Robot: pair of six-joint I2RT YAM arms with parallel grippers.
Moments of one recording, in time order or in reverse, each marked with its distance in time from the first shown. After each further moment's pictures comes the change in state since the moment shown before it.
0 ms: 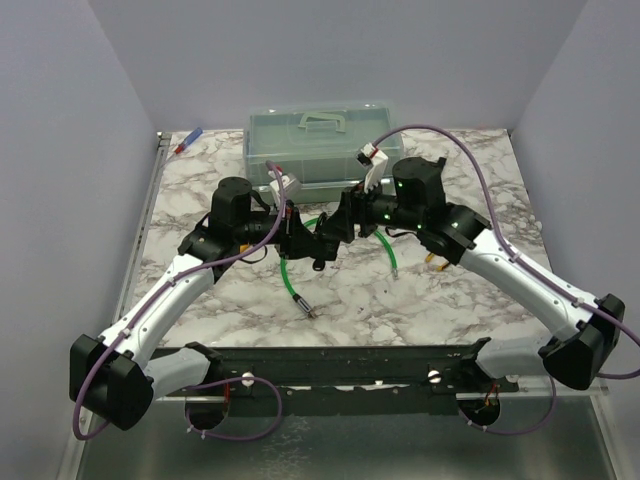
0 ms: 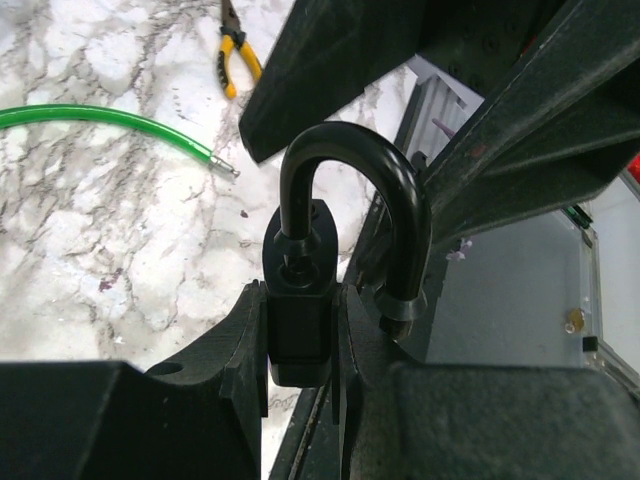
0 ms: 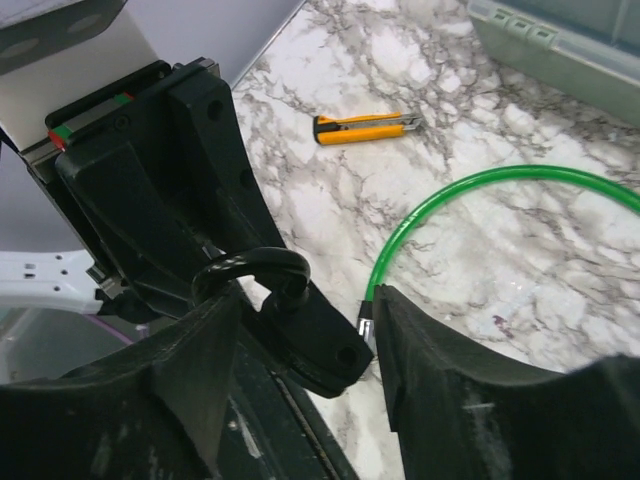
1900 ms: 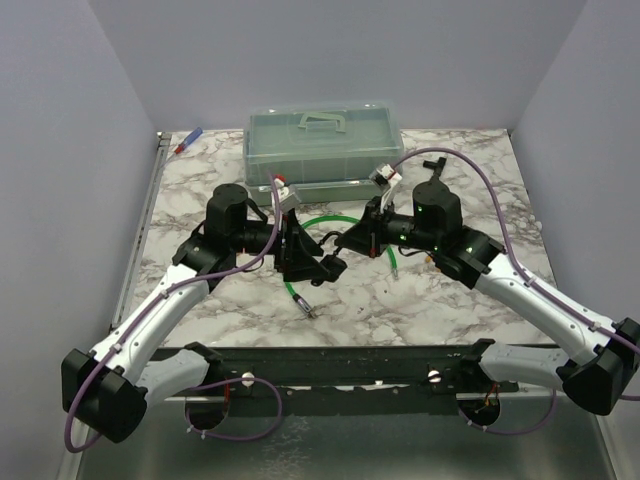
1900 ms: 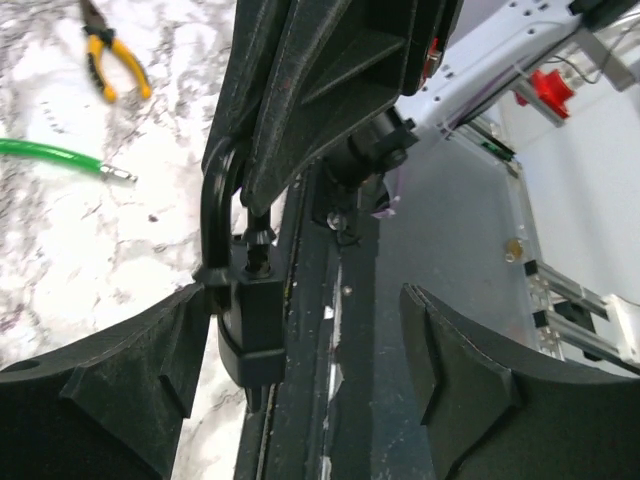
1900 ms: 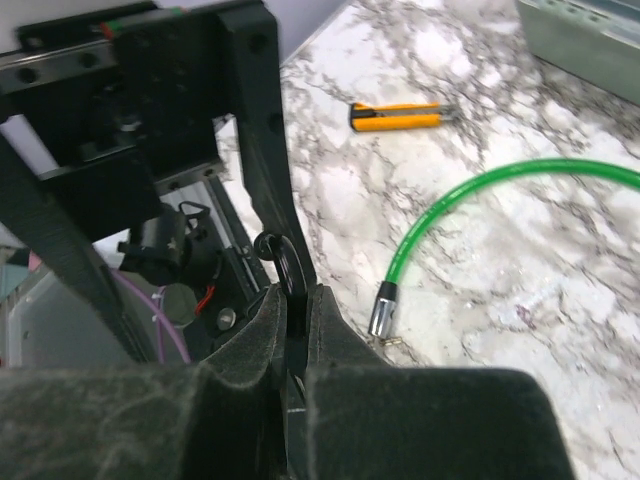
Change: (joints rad) left arm -0.024 -0.068 -0.034 0.029 0.203 0.028; right arm -0.014 -0.184 -0.227 0.135 -0.093 -0.002
